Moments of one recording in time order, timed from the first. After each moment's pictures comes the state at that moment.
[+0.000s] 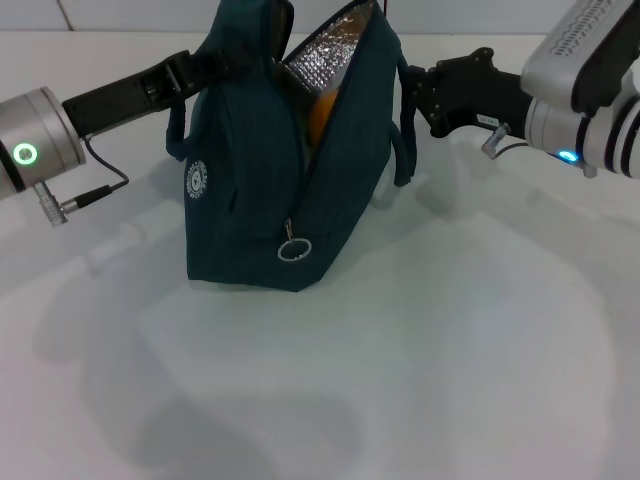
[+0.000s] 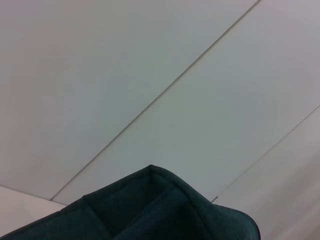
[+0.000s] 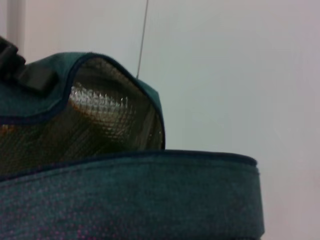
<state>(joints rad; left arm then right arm) -0.49 -2.08 0.76 0.67 1.60 1.36 -1.97 0.85 2.03 -1.69 -0.33 -0.74 -0.70 0.81</state>
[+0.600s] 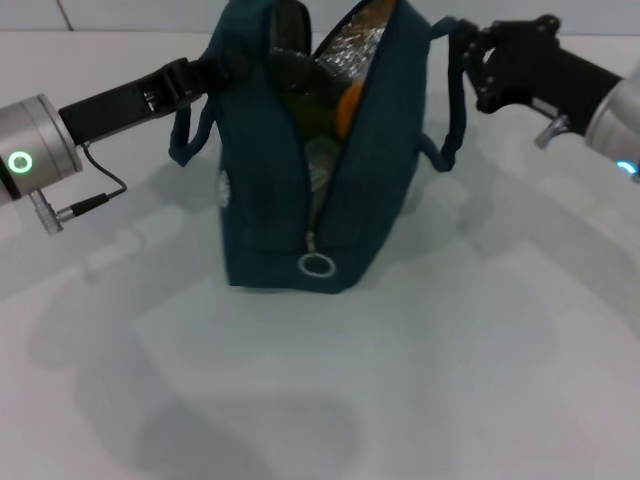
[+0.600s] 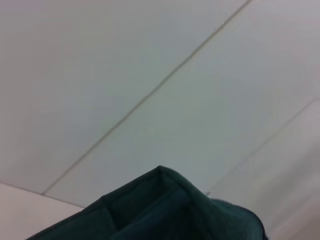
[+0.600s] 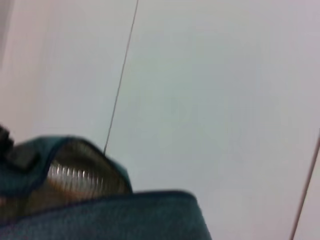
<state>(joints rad) -0.48 -2.08 0.75 0.67 1.60 1.40 -1.97 0.52 2.02 -1.67 -0.72 -0.65 -0.74 0.64</state>
